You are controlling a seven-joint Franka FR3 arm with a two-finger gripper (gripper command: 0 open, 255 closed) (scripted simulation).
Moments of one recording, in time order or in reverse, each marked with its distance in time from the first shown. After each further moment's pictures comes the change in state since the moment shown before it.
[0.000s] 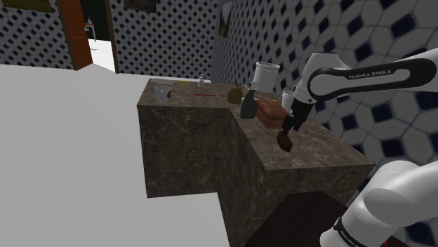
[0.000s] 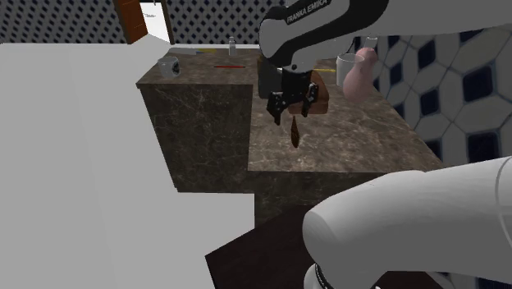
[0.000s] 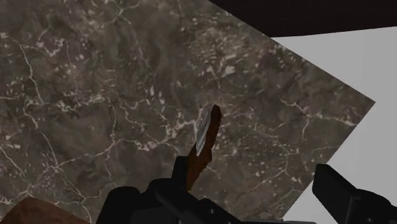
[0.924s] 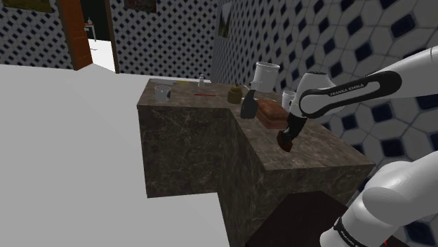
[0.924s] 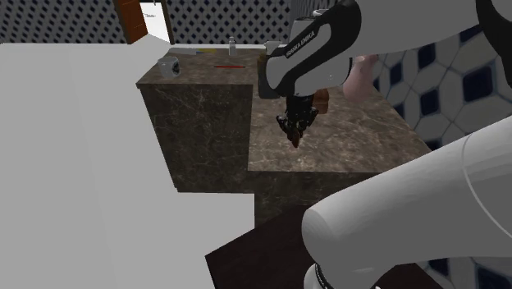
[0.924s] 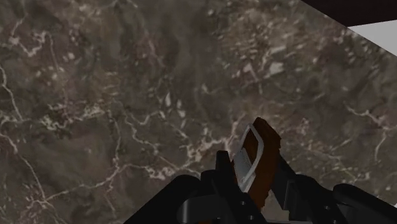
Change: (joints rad) arm -0.034 0.156 -0.055 -0.078 -0.037 0.231 -0.020
